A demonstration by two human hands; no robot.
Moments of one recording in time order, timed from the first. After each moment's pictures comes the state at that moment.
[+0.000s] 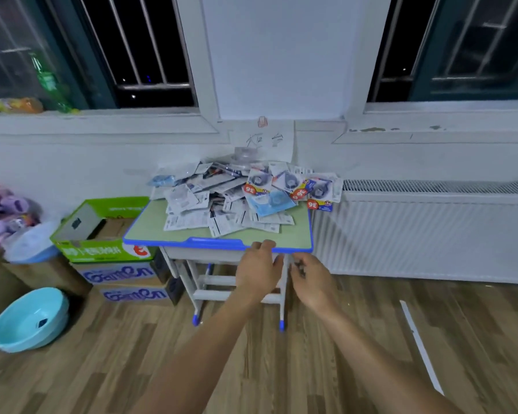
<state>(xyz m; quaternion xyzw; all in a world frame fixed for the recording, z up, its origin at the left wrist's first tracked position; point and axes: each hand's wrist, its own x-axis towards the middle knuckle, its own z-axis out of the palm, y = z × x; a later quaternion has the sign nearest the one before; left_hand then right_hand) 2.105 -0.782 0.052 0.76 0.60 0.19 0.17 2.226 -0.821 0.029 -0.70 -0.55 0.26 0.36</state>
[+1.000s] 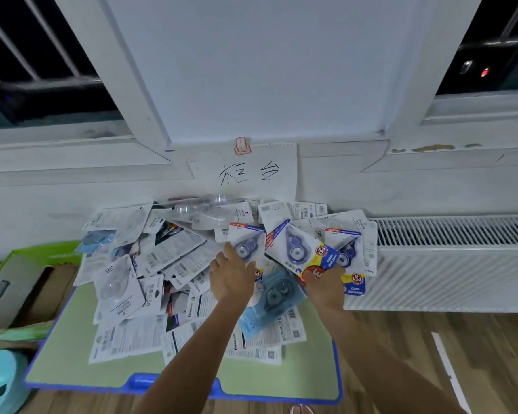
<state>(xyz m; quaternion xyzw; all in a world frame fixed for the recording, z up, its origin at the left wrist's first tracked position) 2.164 -0.385 -0.009 0.64 0.75 0.06 0.15 2.321 -0.428 -0.046 -0.82 -0.25 0.34 0.38</state>
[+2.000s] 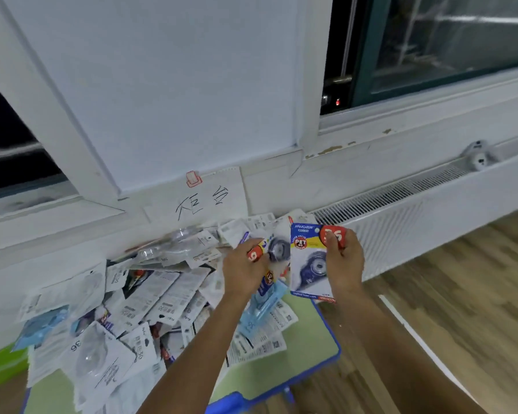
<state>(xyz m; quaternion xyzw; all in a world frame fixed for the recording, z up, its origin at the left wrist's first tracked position) 2.168 -0.413 0.053 0.73 0.45 0.33 0.40 2.308 -0.511 0.058 -0.73 -0.19 0.09 0.65</state>
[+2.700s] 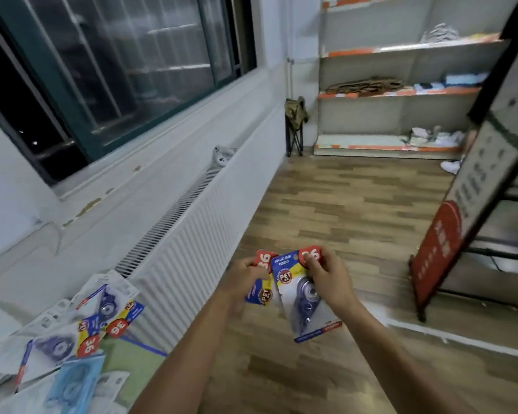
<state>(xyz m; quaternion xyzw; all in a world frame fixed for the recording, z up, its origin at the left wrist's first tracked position) 2.326 -0.720 0.093 0.71 0.14 -0.12 0.68 2.338 -0.895 0.067 -0.78 0.02 -0.04 0.62</state>
